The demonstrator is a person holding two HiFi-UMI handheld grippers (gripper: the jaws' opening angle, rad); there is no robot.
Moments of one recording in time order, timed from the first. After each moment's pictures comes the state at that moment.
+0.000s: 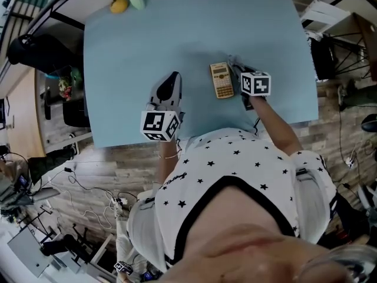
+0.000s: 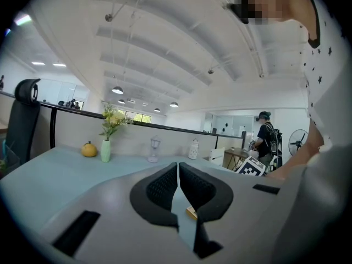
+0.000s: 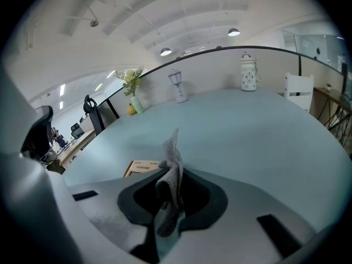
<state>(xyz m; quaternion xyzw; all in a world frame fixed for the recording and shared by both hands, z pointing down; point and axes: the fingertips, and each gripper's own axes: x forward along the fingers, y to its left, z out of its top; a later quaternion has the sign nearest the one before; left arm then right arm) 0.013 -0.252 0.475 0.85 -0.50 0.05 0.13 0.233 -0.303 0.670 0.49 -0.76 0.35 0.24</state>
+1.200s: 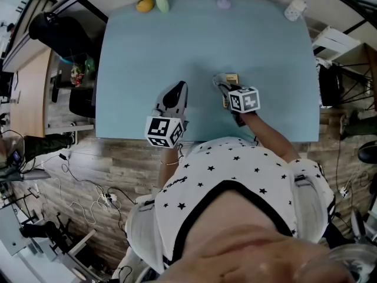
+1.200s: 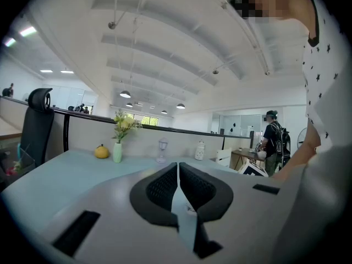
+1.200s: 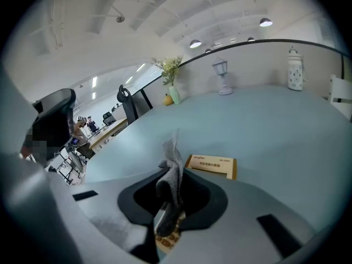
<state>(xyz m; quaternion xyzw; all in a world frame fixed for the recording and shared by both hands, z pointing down) -0.010 -0.224 0.463 0.83 -0.54 0.05 0.12 0.119 -0.266 0.655 0.34 -0.84 0.34 0.25</state>
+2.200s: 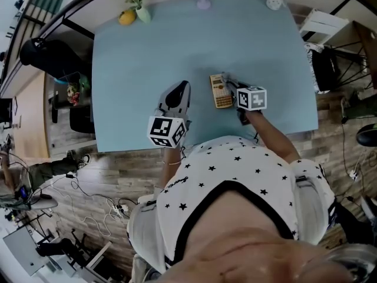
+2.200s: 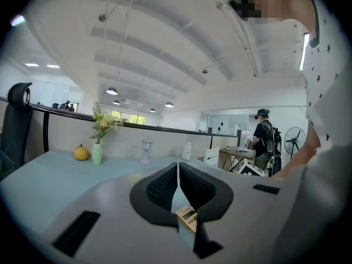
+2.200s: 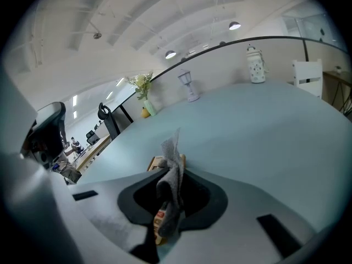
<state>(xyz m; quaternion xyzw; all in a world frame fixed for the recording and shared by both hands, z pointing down) 0.045 -0.244 0.459 0.87 -0.48 0.06 0.12 0.202 -0.279 0.657 0.44 -0.79 0.38 0.19</state>
